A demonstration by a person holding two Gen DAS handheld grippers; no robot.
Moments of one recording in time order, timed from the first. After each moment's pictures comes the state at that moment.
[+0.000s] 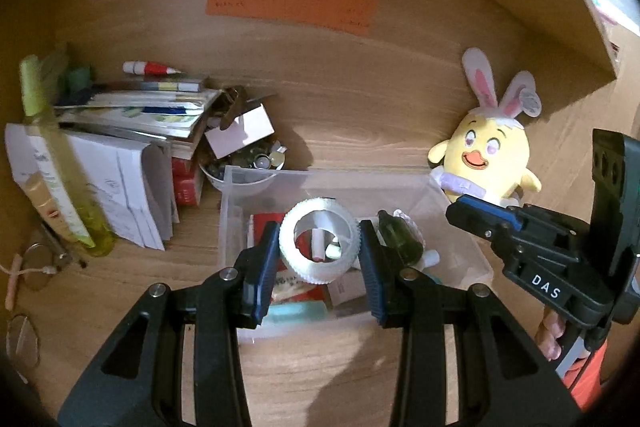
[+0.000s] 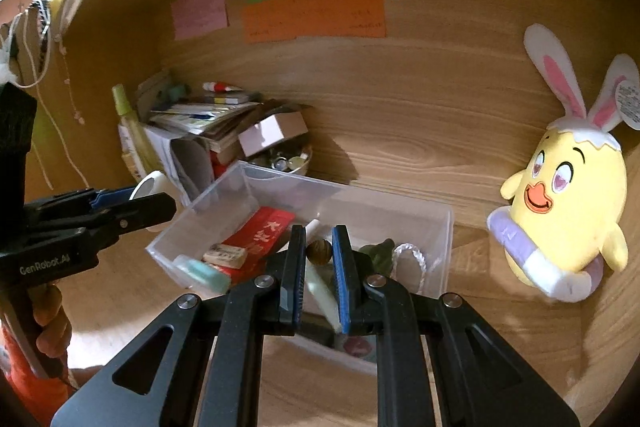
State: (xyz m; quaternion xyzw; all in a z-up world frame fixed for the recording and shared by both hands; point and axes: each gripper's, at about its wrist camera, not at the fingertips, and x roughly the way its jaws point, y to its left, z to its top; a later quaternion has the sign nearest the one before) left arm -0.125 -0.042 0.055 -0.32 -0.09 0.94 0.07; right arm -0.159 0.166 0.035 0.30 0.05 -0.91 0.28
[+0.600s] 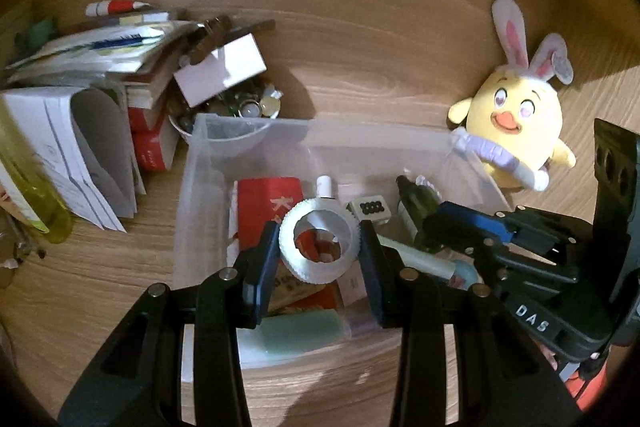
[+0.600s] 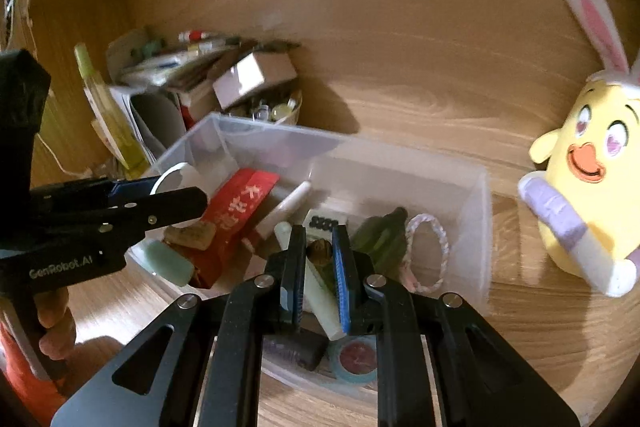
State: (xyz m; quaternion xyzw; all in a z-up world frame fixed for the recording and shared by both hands) left arm -0.172 -0.033 0.002 -0.40 -0.09 0.91 0.08; right arm -0.194 0.143 -0.017 0.38 0.07 -0.88 0.28
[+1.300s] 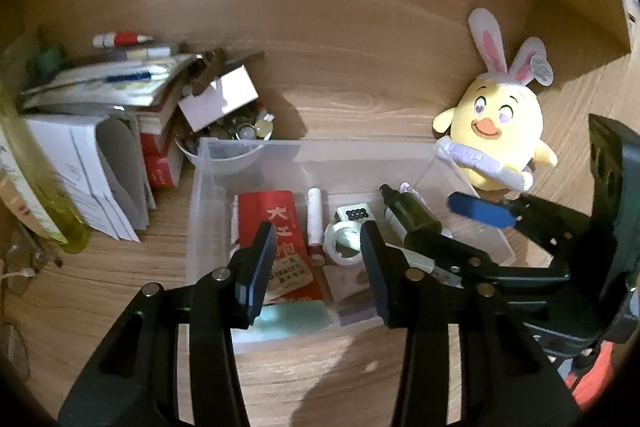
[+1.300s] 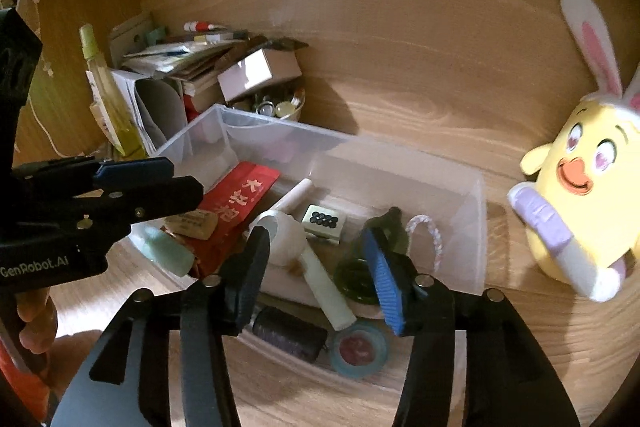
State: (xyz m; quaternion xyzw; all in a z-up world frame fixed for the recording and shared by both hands) left arm -0.147 -0.030 0.029 -0.36 -0.07 0.93 0.09; right arm -0.178 0.142 -0.002 0.35 0.10 -0.89 0.27
